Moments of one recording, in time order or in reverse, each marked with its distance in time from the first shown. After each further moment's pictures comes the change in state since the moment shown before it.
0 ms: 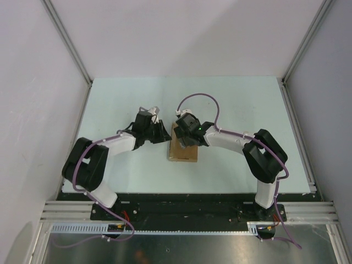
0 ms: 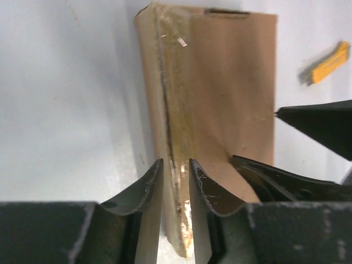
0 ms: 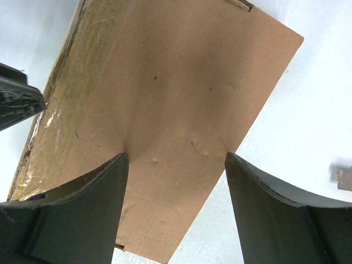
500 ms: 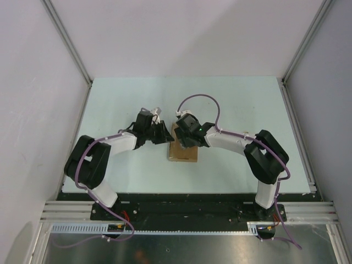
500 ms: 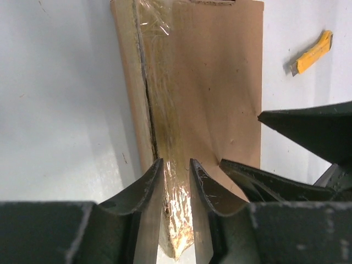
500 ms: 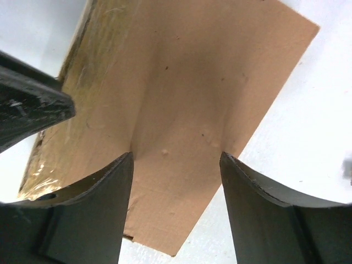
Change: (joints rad) left arm 0.000 0.062 0.010 0.021 0.082 -0.029; right arm 0.000 -0.021 -0.017 -0.002 -0.052 0.027
